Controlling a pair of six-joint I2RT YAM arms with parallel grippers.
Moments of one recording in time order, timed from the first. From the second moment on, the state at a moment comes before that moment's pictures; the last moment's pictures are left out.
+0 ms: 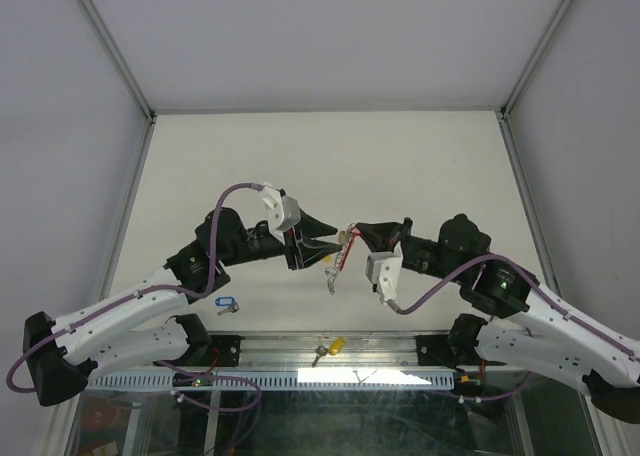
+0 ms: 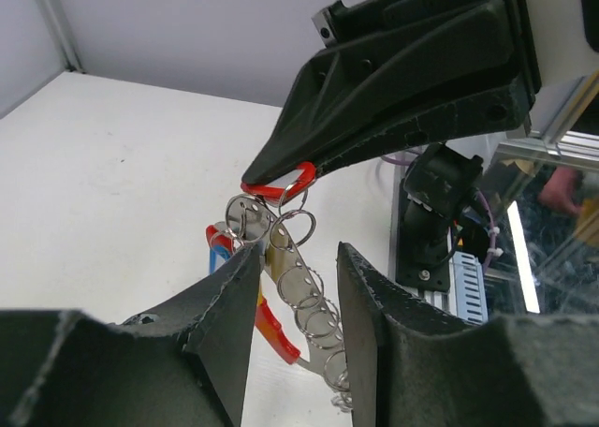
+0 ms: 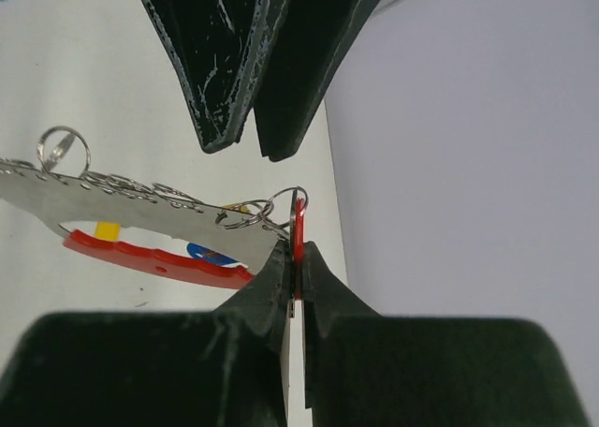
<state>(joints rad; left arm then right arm) -0.94 0.90 0.74 0.22 0.40 -0.09 1.00 0.67 0.77 -0.25 -0.18 -0.97</state>
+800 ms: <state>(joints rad) -0.94 0.80 0.64 0.33 0.50 0.00 1.00 0.81 0.99 -0.49 -0.29 -1.41</state>
